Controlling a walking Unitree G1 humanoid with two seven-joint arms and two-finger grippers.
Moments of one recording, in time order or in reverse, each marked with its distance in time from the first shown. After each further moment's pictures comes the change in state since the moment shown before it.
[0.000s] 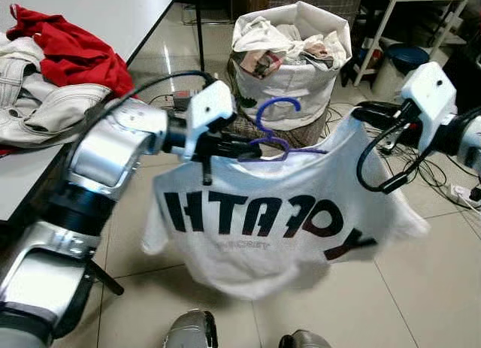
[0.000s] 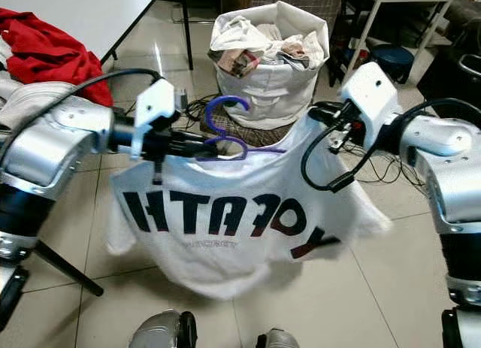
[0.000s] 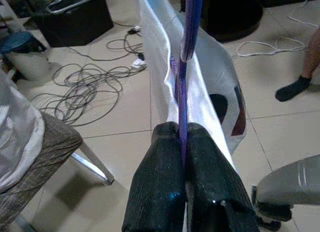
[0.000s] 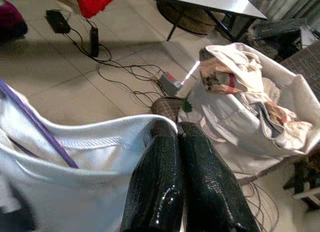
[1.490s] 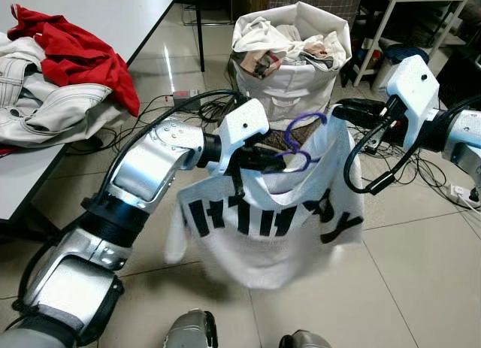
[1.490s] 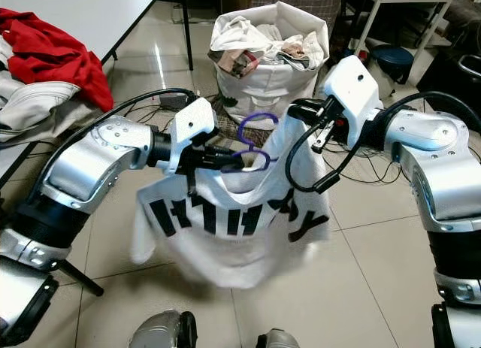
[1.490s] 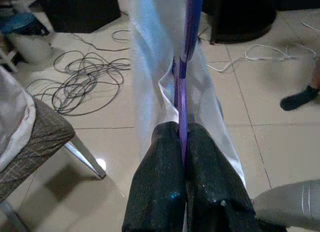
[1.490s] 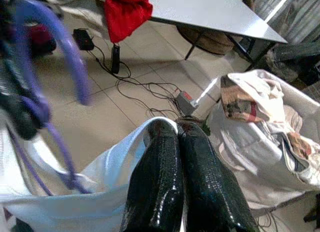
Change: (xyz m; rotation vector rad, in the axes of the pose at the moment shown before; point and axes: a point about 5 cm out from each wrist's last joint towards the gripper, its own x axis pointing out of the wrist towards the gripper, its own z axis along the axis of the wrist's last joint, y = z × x) left arm 0.040 -0.010 -0.003 -0.094 0.021 0.069; right arm 0.008 0.014 0.022 -0.013 -0.069 0.079
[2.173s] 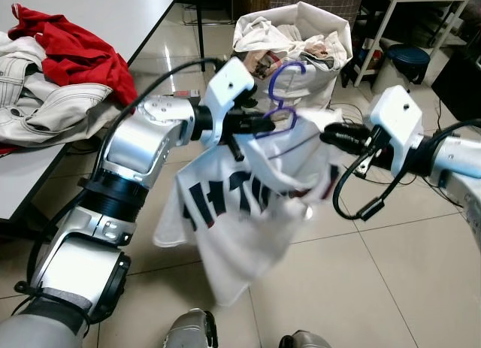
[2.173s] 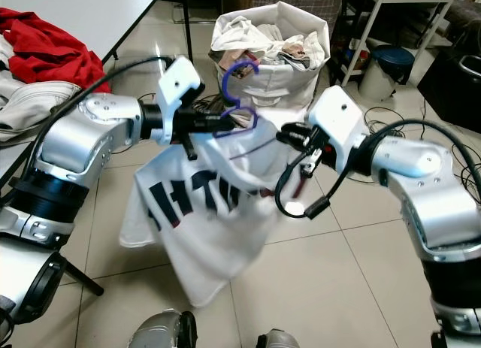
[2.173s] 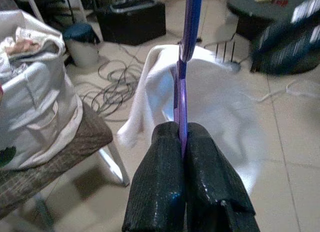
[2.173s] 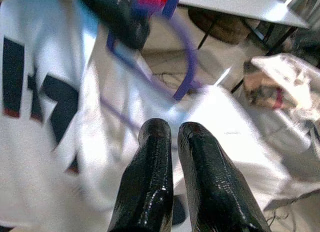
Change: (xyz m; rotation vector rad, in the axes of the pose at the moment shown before) left arm -0.016 0.032 0.020 -0.074 -0.083 0.178; right arm 0.001 0.031 -0.023 0.044 0.058 0.040
